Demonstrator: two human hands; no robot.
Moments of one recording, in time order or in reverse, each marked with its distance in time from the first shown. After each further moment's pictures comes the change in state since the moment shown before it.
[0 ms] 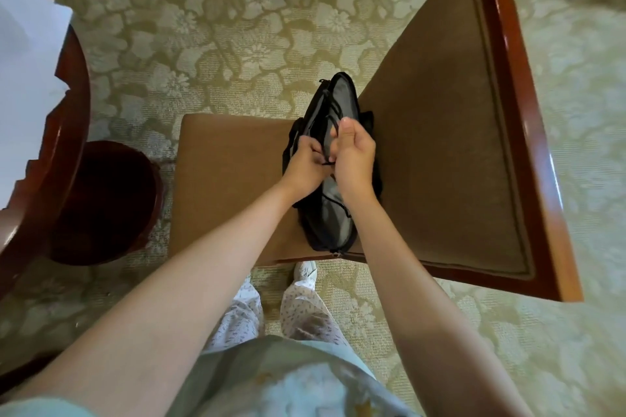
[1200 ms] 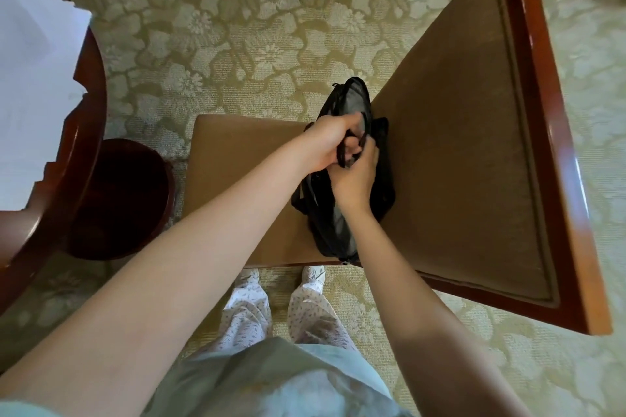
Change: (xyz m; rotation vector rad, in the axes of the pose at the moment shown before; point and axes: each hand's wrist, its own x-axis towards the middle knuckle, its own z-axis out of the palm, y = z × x) left_hand 0.015 0.079 -0.022 -0.515 -0.160 -0.378; right_hand 0.011 0.042 0.007 -0.307 0.051 -0.003
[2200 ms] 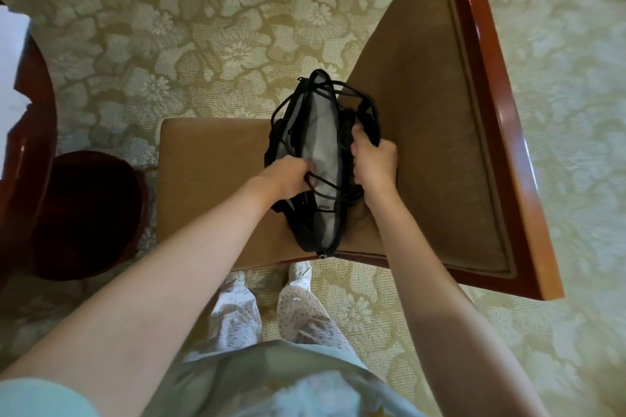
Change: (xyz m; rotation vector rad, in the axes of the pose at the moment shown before) left_hand 0.033 -0.067 -0.023 1.400 -0.063 0.226; right_hand 0.015 -0.026 -0.066 0.170 0.069 0.340
